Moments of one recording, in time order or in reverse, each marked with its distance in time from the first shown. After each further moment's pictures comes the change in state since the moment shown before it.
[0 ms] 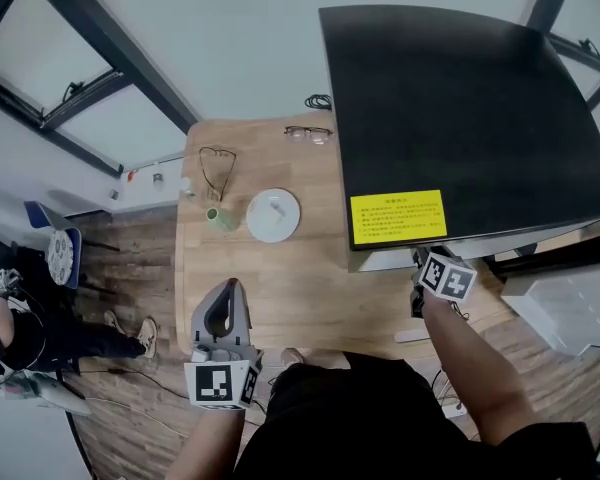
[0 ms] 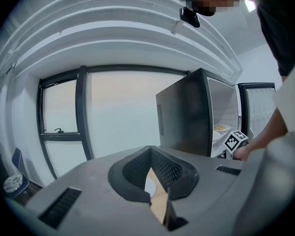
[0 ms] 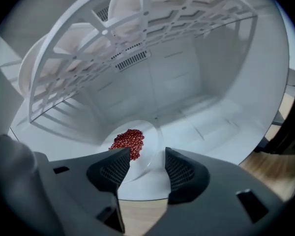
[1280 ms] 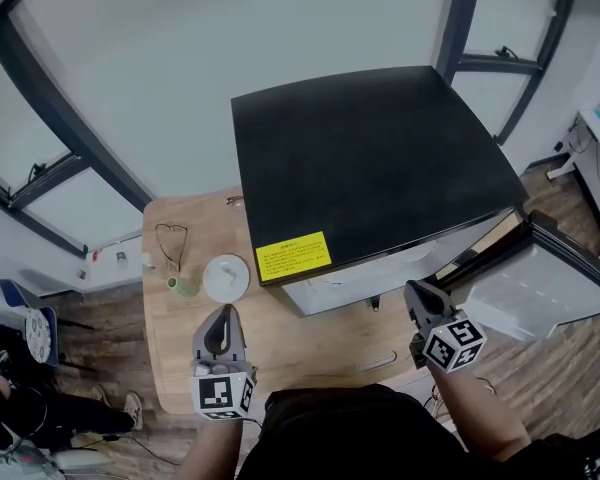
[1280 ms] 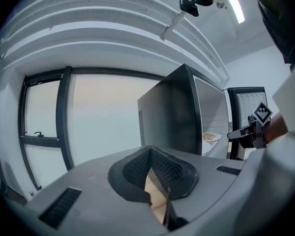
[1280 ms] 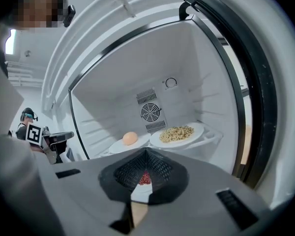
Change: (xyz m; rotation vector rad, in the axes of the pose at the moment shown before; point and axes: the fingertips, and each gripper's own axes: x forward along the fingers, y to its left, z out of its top) left arm 0.051 -0.066 0.021 0.023 -0.096 -0.151; right arm -0.191 0.012 0.077 -0.231 -0.391 0.248
